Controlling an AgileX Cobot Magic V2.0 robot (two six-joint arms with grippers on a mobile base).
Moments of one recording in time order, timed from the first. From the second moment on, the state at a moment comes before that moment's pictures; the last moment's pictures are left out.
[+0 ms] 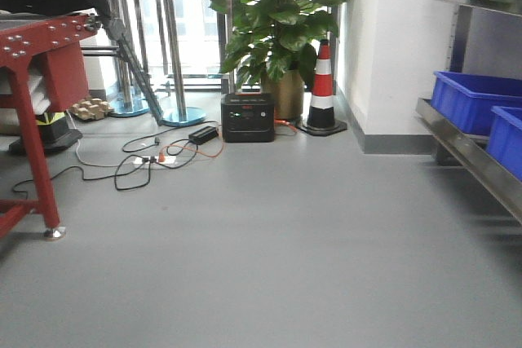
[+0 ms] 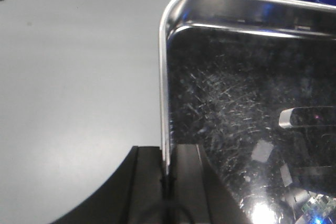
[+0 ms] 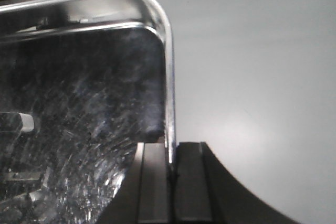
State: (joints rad) left arm -0.63 1.39 -1.72 0.33 1.04 -0.65; right arm 0.49 1.35 -1.68 -0.18 1.09 0.60
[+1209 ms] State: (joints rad) left arm -0.63 1.39 -1.72 0.42 1.00 -0.65; right arm 0.50 1.35 -1.68 -0.17 1.05 0.60
